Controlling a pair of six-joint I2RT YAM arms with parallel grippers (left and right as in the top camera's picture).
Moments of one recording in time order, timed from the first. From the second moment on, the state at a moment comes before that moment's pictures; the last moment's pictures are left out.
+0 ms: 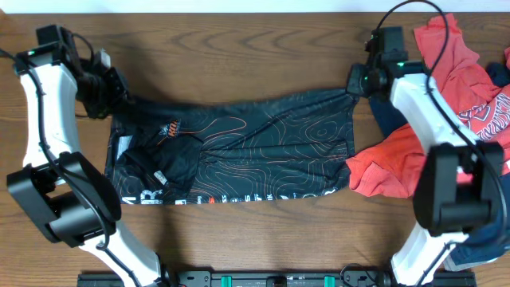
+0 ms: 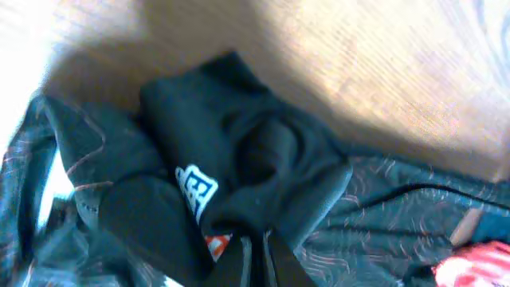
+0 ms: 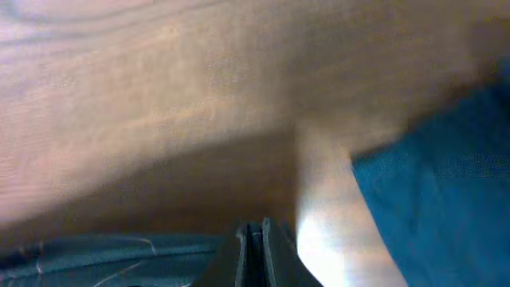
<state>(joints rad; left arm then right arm) 0.35 1.95 1.76 -1.27 0.41 -0.17 0.08 1.93 1.47 -0.64 -0.05 0.33</state>
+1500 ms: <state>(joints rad) 0.44 1.93 1.64 -1.70 0.15 -0.09 0.11 1.88 1.47 -1.25 -0.04 0.16</state>
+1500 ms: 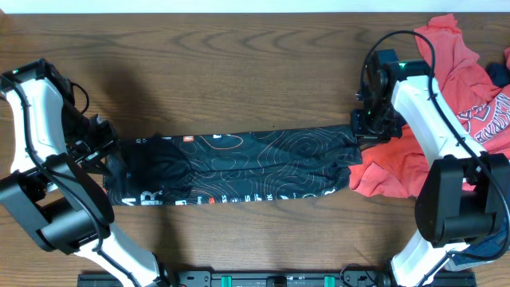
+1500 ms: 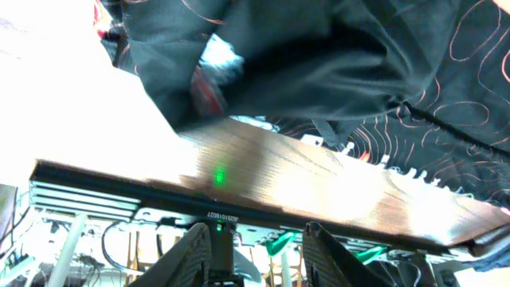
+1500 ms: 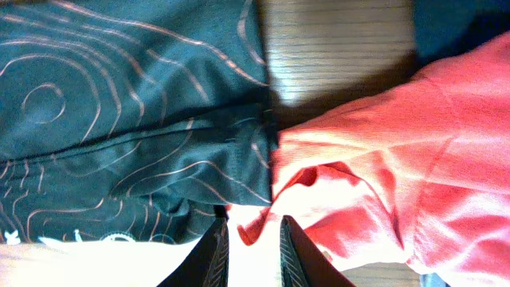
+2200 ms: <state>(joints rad) 0.44 1.93 1.64 -1.67 0.17 -0.09 0.00 2.02 1.28 -1.13 0.01 0.23</state>
